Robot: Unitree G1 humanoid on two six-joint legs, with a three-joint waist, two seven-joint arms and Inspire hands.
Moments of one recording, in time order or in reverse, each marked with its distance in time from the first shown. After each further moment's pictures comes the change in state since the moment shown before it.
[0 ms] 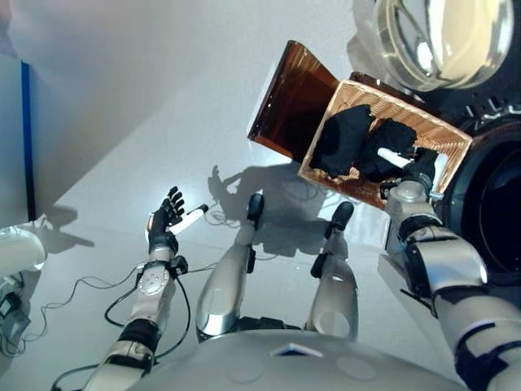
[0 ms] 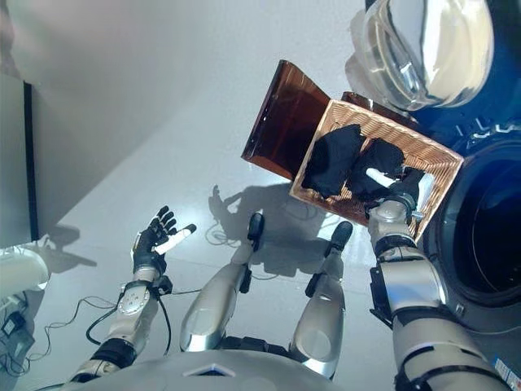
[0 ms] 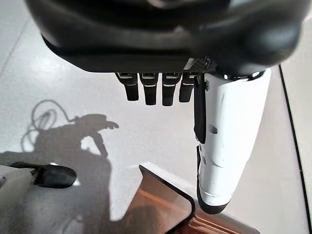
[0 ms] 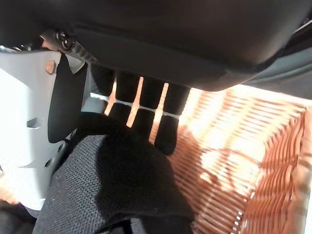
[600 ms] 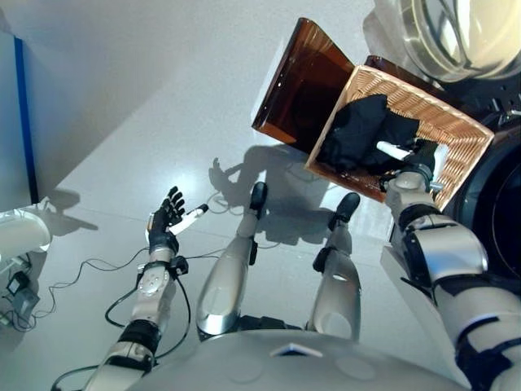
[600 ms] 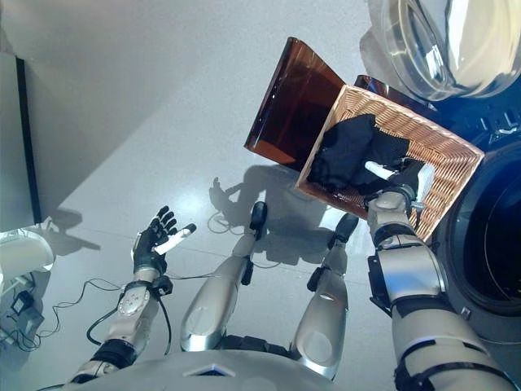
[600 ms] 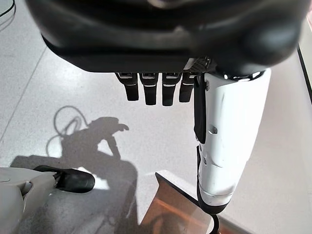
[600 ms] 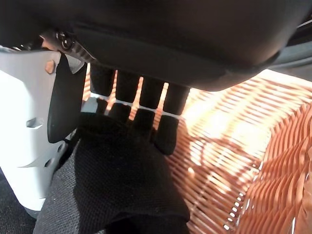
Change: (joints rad) left arm 0.002 0.000 -0.022 -0.017 -0.014 0.000 0.002; right arm -0.151 -0.005 0.048 0.164 -0.004 0.004 -0.025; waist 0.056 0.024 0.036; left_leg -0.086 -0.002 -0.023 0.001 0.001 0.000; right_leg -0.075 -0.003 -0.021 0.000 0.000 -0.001
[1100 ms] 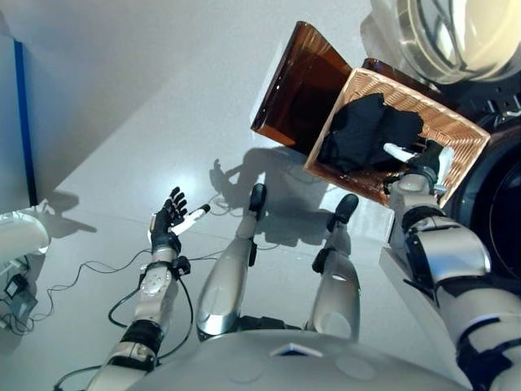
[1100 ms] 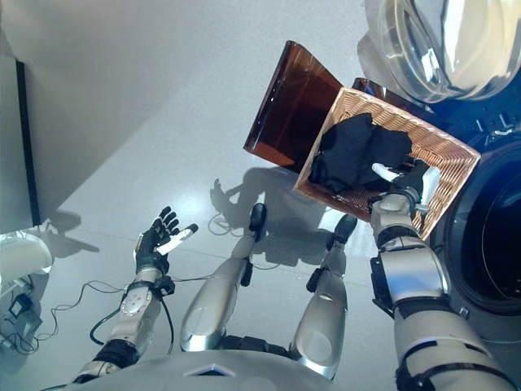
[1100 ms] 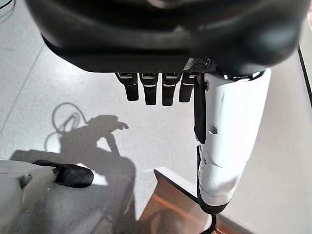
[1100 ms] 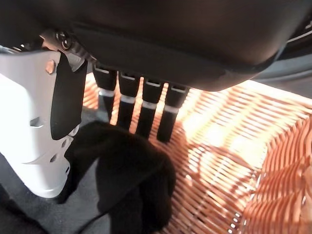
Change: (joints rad) left arm 0.001 -0.012 -0.001 0.002 -0.002 0.001 0.000; right arm 0.001 -0.020 0.010 0.008 0.002 0.000 -0.006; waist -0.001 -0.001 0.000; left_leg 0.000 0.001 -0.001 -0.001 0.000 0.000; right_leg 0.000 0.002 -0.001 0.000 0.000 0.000
